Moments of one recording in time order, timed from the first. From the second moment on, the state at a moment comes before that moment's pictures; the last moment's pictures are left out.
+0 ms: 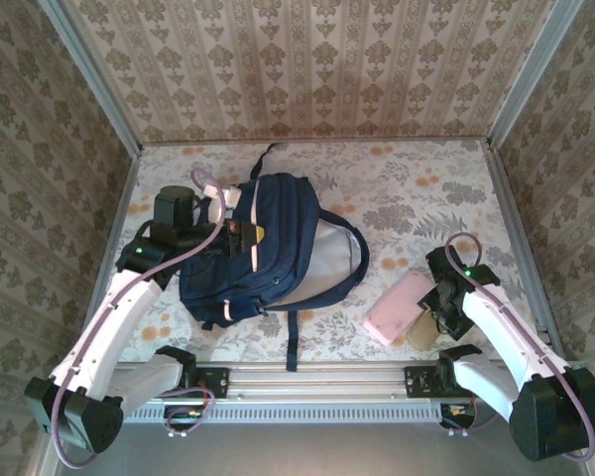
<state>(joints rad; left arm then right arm) -0.40 1.00 1.00 -0.60 0.69 -0.34 0.15 0.97 0.58 -1.11 0.12 1.08</state>
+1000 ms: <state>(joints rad) -0.41 1.00 1.02 -0.63 0.66 -0.30 0.15 1.15 0.51 -0.89 0.01 1.07</state>
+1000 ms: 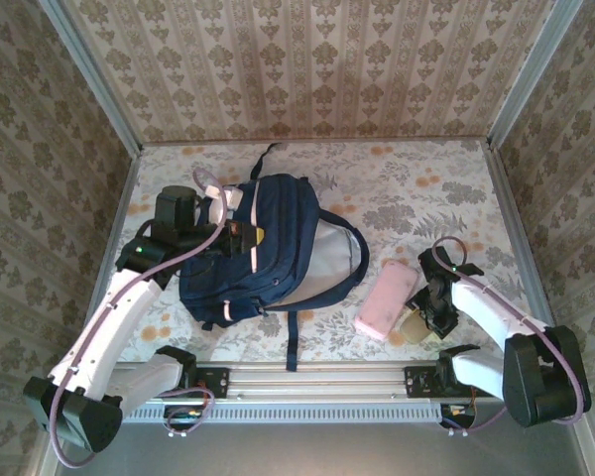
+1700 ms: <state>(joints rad) -0.41 1.08 1.11 -0.67 0.83 -0.29 0.33 0.85 0.78 -0.83 -0.02 0.79</state>
